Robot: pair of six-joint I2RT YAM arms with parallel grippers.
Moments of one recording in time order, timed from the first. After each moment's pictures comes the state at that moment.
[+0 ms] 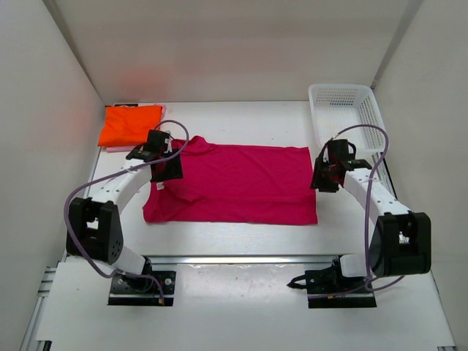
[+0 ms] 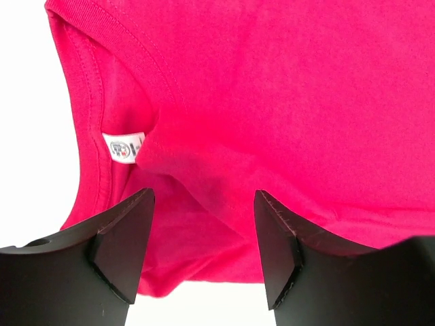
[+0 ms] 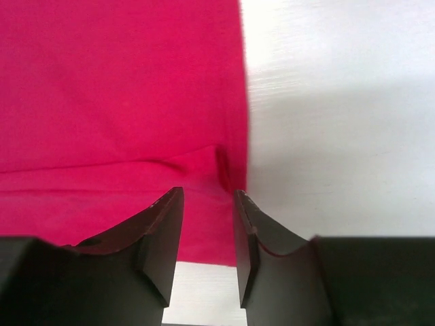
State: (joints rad) left arm -0.21 1.52 1.06 -0.56 -0.09 -0.30; right arm 0.07 1.38 0.91 -0.59 -0.03 0.29
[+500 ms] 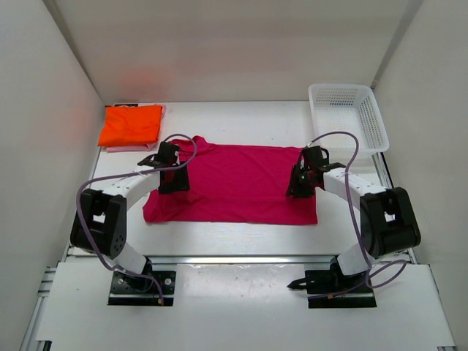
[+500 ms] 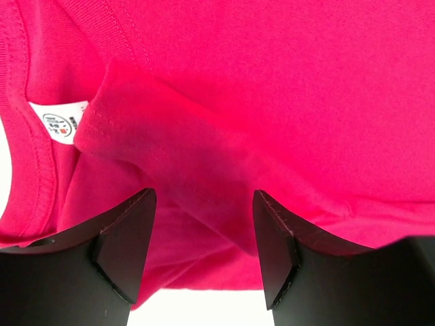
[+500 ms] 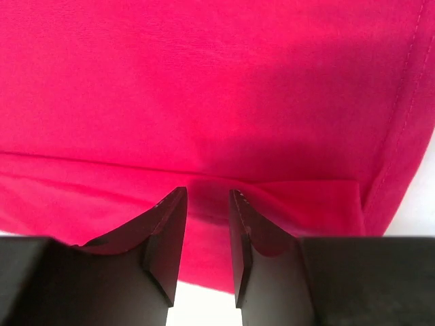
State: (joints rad) left arm -0.28 1.55 0.93 -0.47 -0.09 -0.38; right arm 0.25 1.52 0.85 -0.41 -0.15 0.42
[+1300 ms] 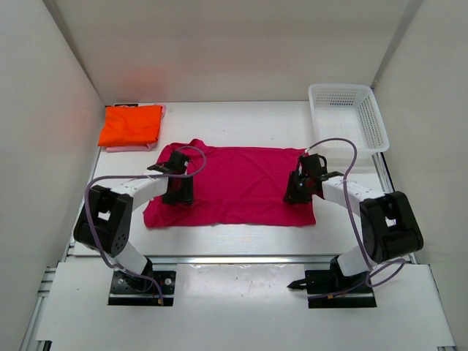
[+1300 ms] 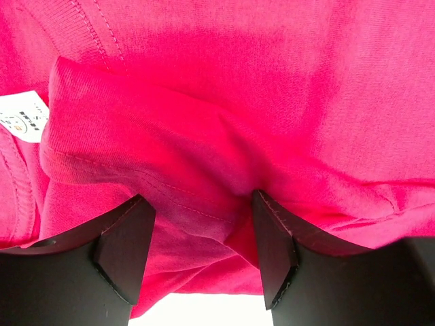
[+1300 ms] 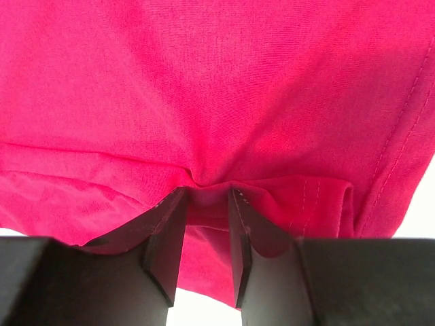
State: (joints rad) left arm -0.37 1.60 0.88 -0.52 -0.13 -0.36; right arm 0.29 1.51 0.75 -0.31 -0.17 0.43
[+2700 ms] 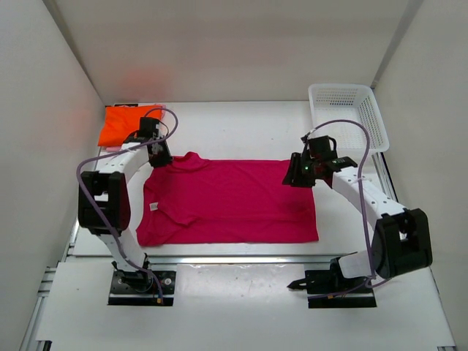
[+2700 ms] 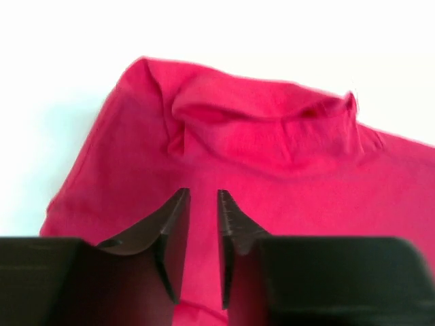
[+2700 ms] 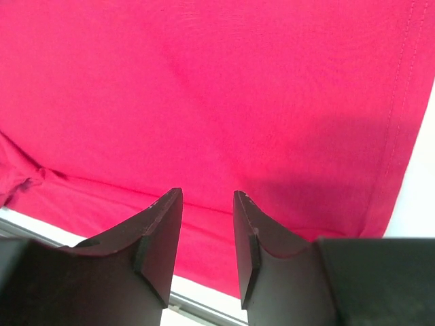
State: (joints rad) left arm -0.08 1.73 1.21 -0.46 0.00 -0.37; right arm 0.27 1.37 0.95 -0.51 -0.24 0.41
